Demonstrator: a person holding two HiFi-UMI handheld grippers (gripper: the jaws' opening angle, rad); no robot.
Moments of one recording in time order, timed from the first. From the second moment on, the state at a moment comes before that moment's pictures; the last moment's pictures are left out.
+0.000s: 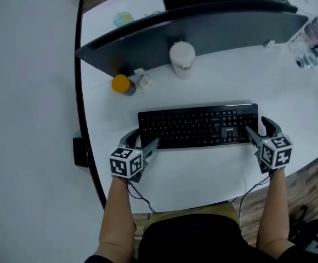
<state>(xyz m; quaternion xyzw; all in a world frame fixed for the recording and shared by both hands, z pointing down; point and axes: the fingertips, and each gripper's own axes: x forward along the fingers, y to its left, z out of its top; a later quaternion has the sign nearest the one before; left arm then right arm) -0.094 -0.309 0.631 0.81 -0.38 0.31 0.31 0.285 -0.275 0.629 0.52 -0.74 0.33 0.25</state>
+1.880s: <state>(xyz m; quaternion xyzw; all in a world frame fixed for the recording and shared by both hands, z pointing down) -0.094 -0.309 0.638 0.78 -0.40 0.34 0.33 0.278 -0.271 0.644 0.56 -0.71 0.40 0.15</state>
